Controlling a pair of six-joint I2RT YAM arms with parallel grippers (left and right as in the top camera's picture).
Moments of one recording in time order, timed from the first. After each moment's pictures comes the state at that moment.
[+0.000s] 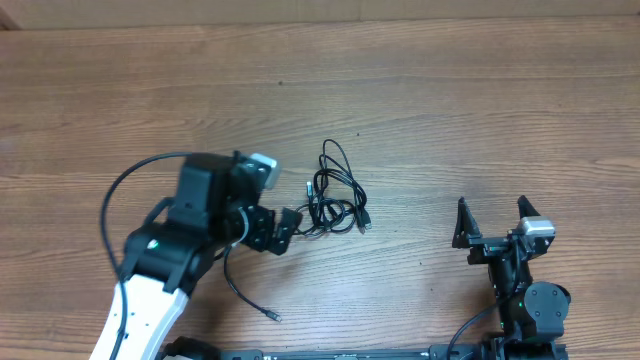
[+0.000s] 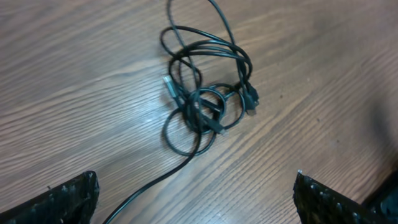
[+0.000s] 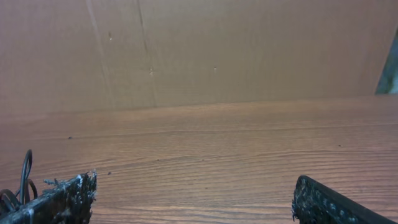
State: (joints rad) left arm -0.33 1.06 0.94 -0.82 0.30 -0.01; right arm -0.01 0.01 0.02 -0.03 -0.07 0.09
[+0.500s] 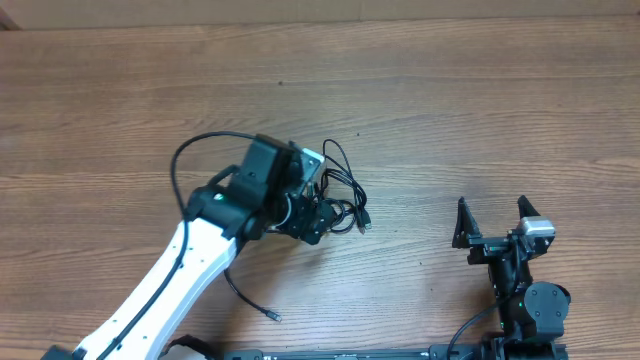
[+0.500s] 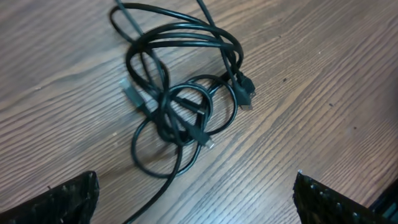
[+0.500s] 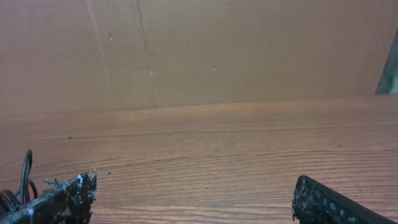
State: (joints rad) left arm -0.50 1.35 1.01 -0.74 0.24 -0.03; right arm -0.01 0.01 0.02 -0.03 -0.07 0.09
